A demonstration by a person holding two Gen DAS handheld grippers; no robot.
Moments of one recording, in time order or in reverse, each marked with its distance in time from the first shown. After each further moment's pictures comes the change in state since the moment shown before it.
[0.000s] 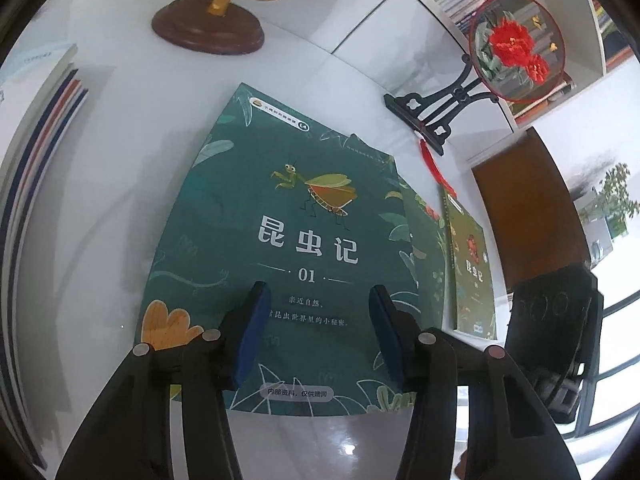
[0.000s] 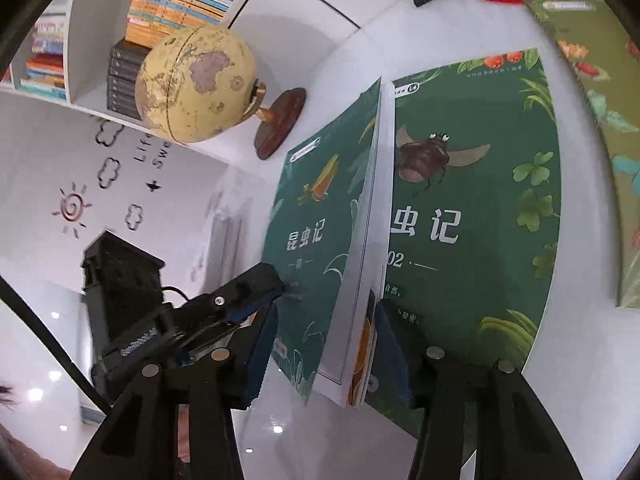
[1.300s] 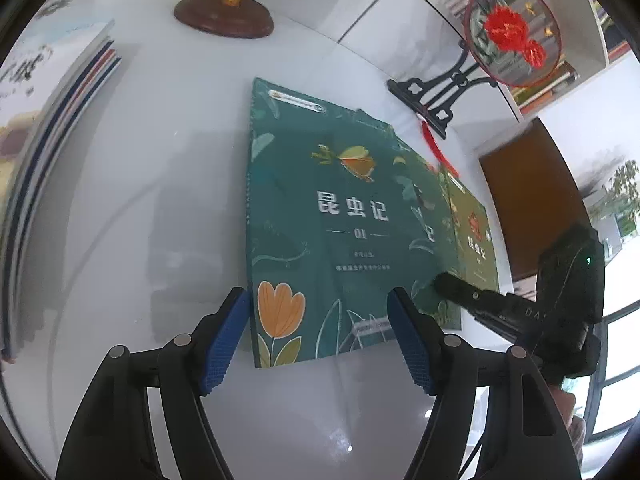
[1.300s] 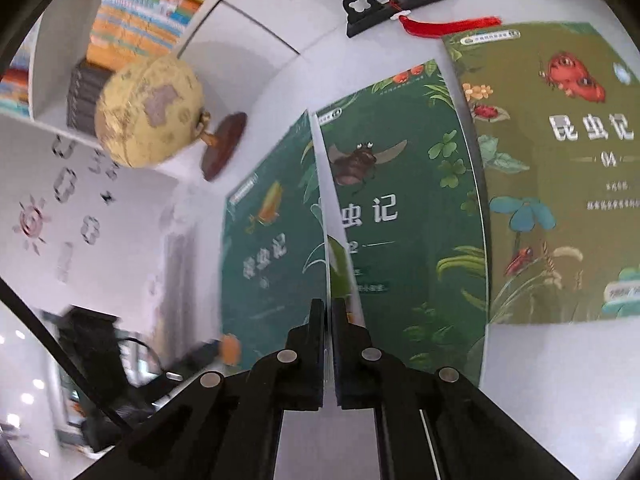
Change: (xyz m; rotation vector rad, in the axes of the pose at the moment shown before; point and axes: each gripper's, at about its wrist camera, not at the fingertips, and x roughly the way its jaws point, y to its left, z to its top) left arm -0.011 -0.003 -0.038 -0.044 0.012 0.060; right arm -0.046 -0.013 0.011 0.008 -0.004 -0.248
